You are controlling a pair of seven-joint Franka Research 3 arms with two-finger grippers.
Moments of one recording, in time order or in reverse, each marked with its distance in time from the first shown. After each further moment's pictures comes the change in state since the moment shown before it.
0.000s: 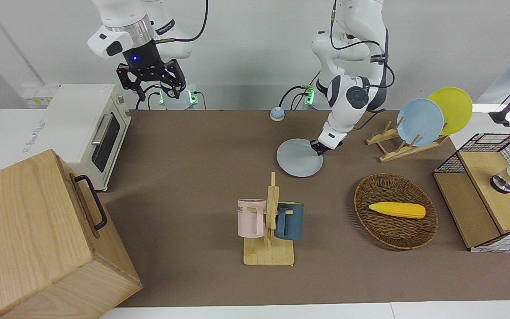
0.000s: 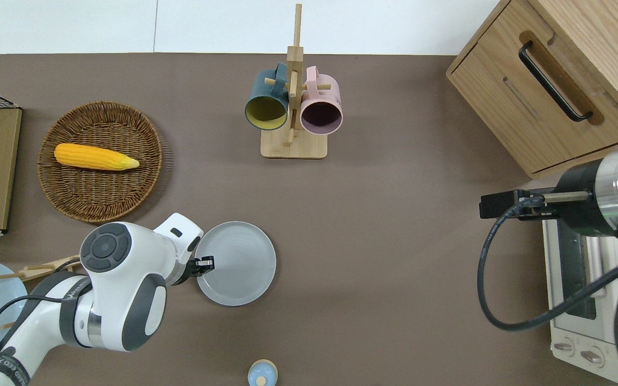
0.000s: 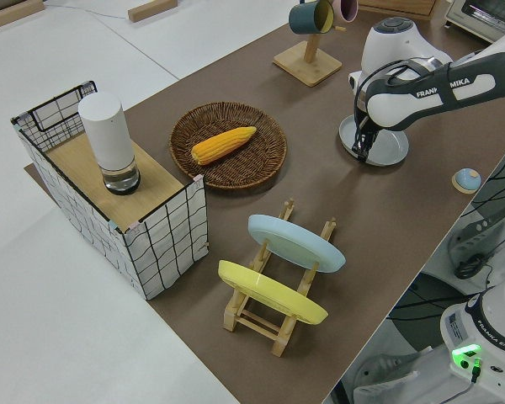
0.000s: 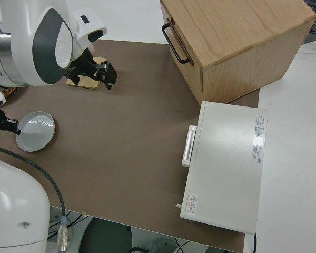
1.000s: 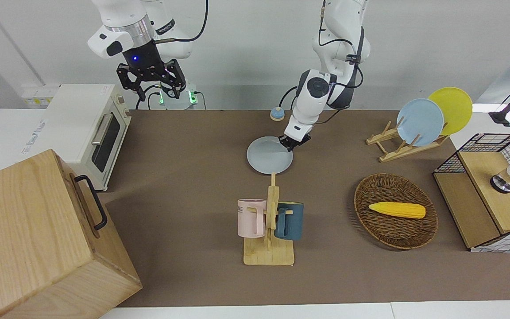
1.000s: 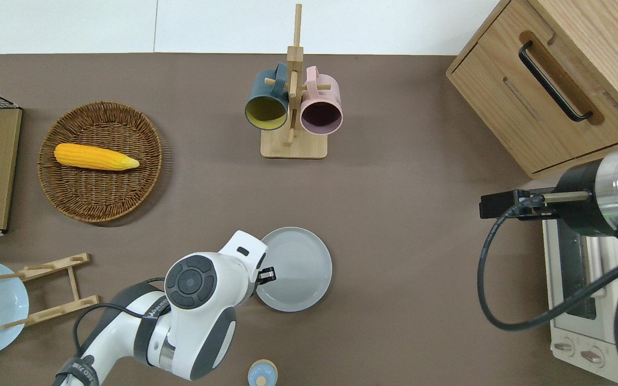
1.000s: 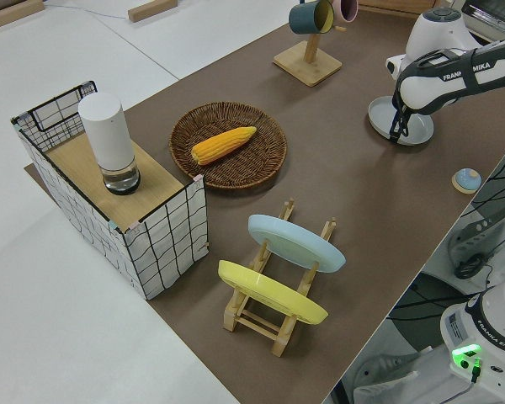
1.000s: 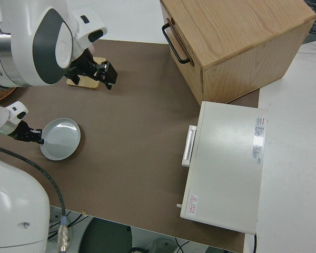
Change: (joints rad) left arm -0.205 0.017 -0.067 0.001 -0.051 0.132 -0.314; right arm 0.000 0.000 0.000 0.000 0.000 0.000 0.000
